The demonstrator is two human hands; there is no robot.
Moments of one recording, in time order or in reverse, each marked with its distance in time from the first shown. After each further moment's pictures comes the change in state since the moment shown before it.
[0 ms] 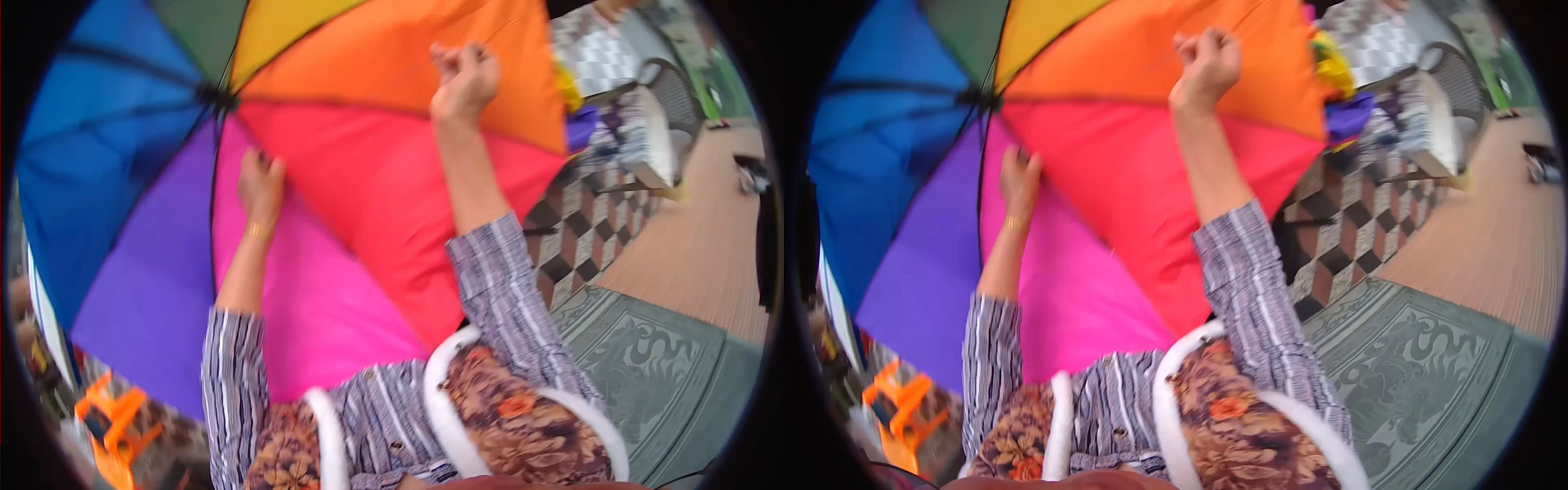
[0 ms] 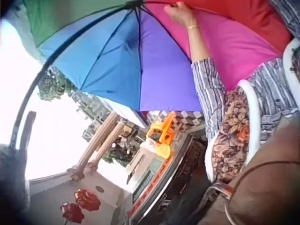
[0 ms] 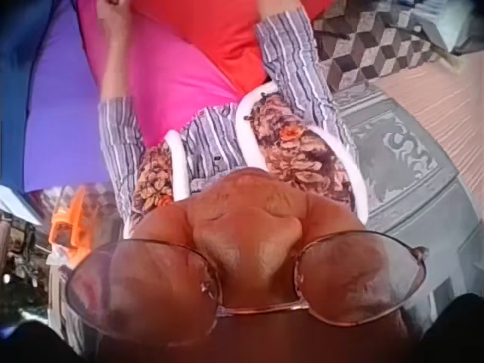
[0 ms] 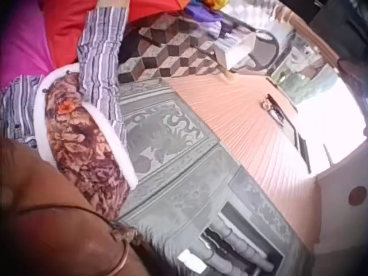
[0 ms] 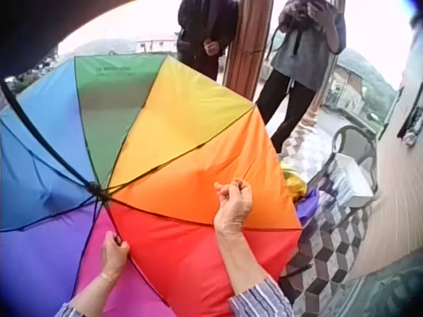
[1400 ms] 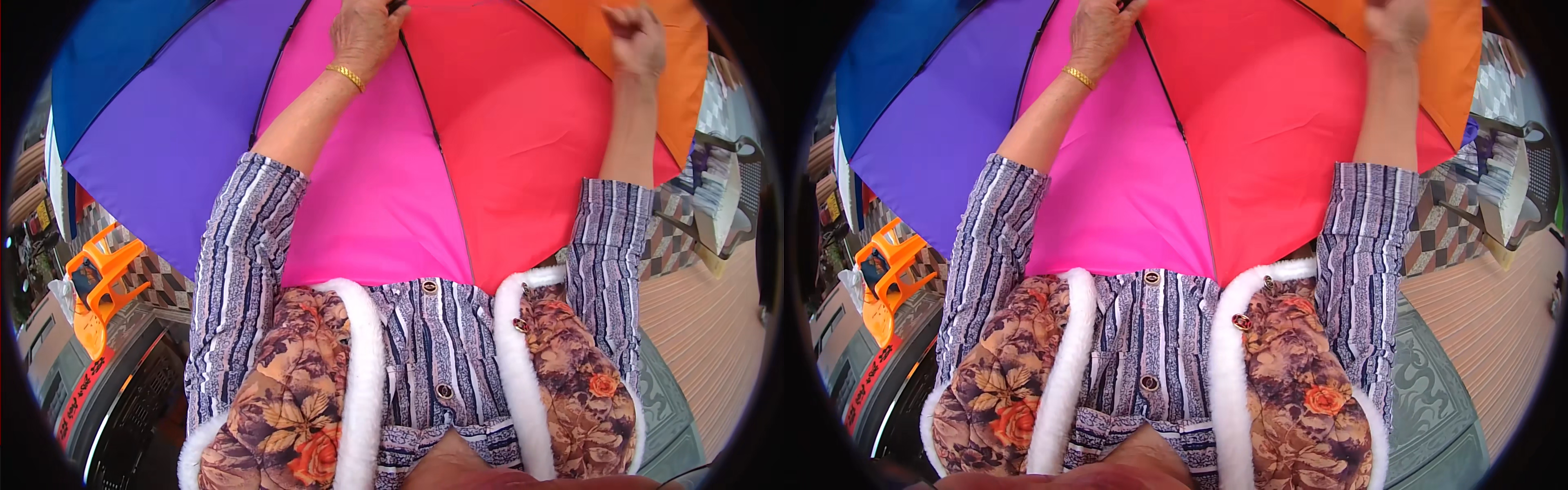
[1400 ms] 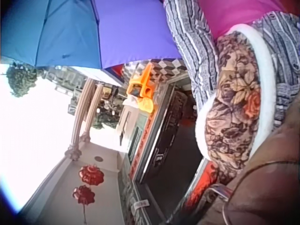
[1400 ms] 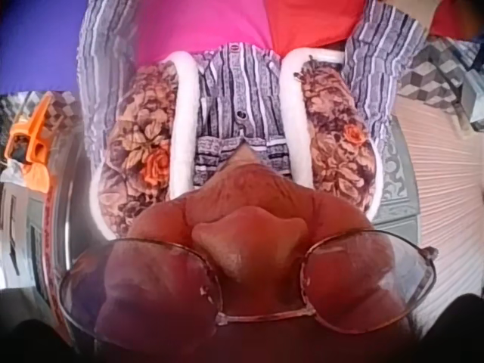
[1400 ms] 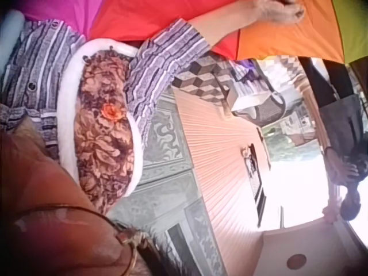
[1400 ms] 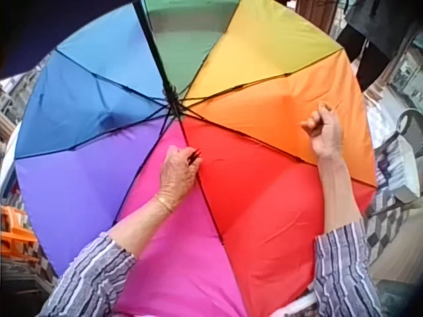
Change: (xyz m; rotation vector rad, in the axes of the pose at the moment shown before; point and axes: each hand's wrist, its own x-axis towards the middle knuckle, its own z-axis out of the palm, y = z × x) left_hand 0.004 0.038 -0.011 0.183 0.105 0.332; right_hand 0.077 -0.023 -0.052 -0.095 -0.449 0.400
